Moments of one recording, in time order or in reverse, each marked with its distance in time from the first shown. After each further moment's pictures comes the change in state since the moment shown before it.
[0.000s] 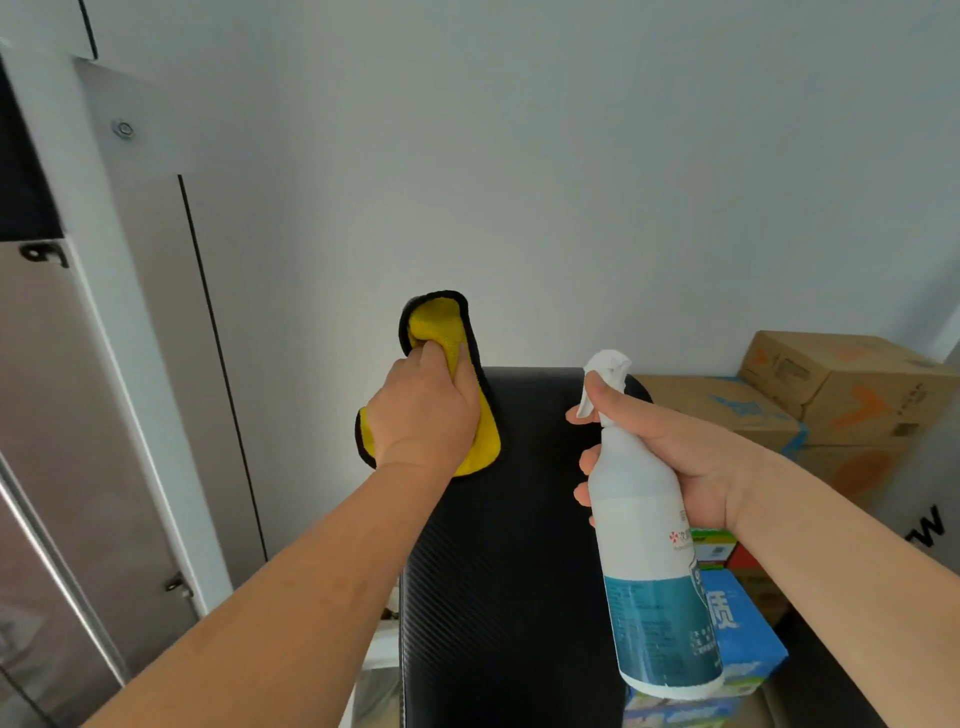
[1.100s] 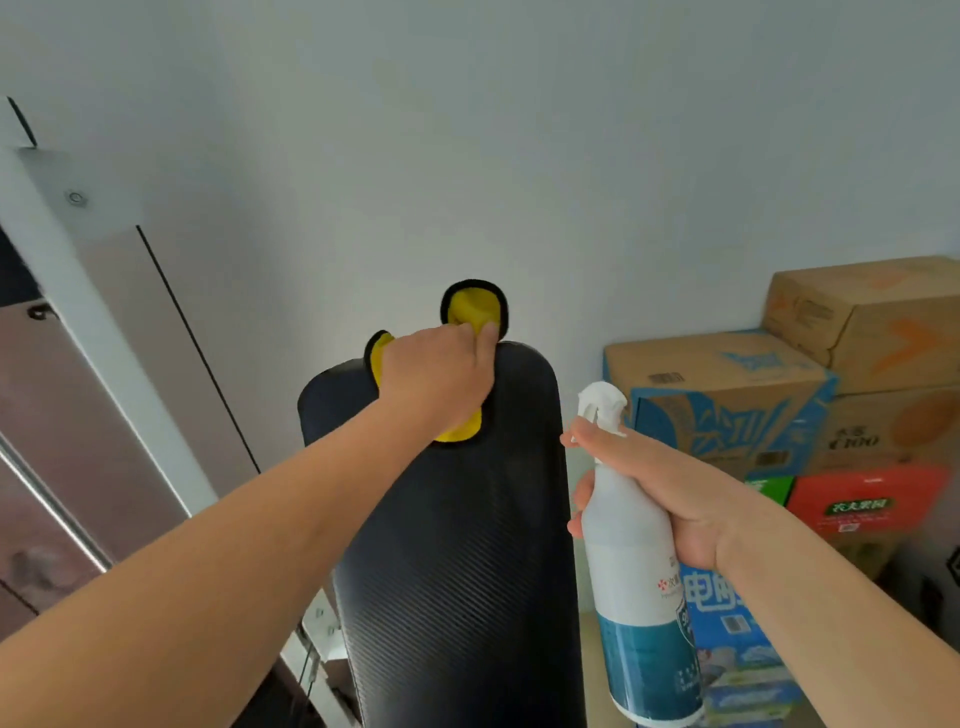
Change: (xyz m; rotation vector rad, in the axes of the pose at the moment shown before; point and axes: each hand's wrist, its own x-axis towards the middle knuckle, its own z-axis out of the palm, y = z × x) left_hand -0.007 0.114 0.035 0.465 -0.206 0.326; right_hand -0.002 0.071 -0.122 0.096 -0.159 -0.084
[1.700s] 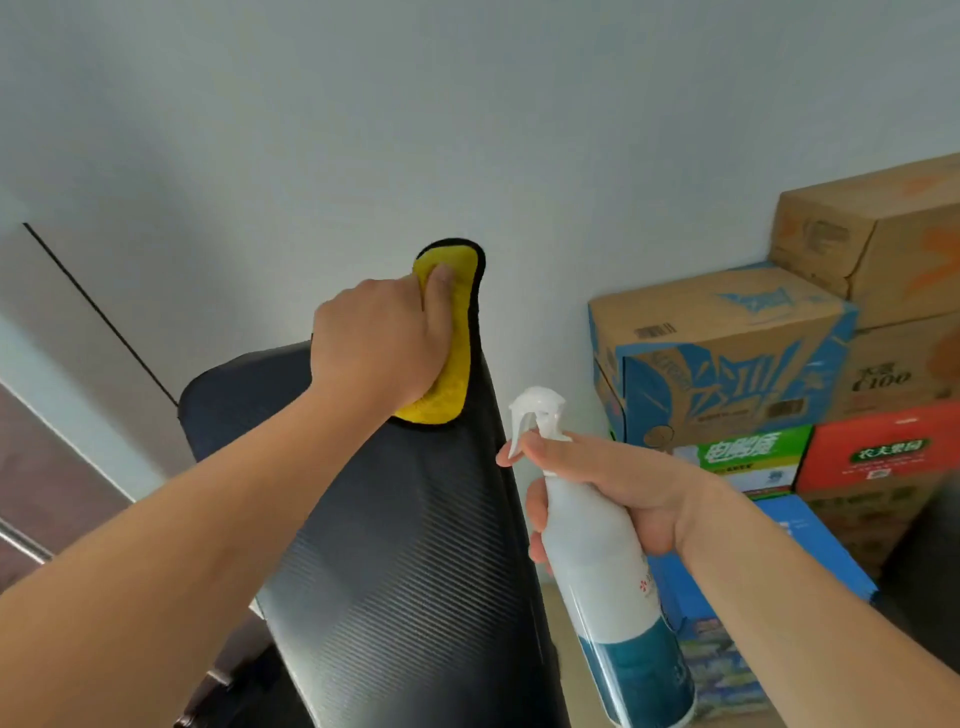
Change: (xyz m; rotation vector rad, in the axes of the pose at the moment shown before) left_hand 0.024 0.042 0.027 0.088 0.198 0.023; right_hand 0.052 0.024 -0.057 -0.036 -0.351 0.101
